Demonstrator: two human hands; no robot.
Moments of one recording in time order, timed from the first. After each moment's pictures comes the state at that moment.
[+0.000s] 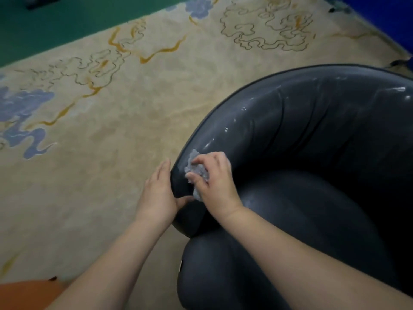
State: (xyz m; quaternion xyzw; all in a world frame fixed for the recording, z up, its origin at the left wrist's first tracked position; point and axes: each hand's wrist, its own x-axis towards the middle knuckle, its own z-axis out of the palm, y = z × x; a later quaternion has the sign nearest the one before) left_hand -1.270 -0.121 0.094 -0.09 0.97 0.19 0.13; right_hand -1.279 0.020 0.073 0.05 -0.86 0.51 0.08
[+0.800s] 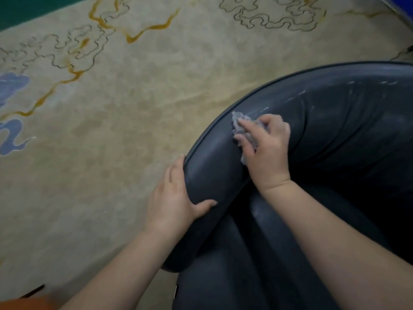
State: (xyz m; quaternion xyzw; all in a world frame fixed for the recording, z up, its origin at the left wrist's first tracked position) left_hand -1.347 -0.082 0.074 -0.03 0.98 0.17 0.13; right_hand -1.417 0.102 0.031 0.02 -0.90 0.32 0.28
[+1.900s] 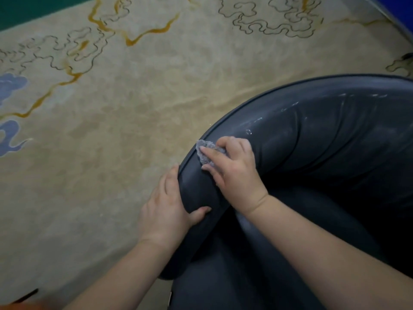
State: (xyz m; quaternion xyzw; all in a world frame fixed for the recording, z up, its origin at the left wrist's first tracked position) left_hand -1.345 -0.080 0.073 -0.04 0.99 0.13 0.10; right_hand -1.406 0.074 0.035 0.17 -0.91 0.32 0.22
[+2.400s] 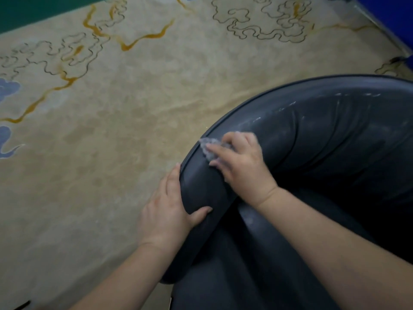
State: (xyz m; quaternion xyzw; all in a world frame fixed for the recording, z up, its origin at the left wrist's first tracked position) left_hand -1.343 -0.082 0.075 -0.03 0.99 0.12 0.08; right_hand -1.415 0.092 0.037 0.17 -0.91 0.29 0.23
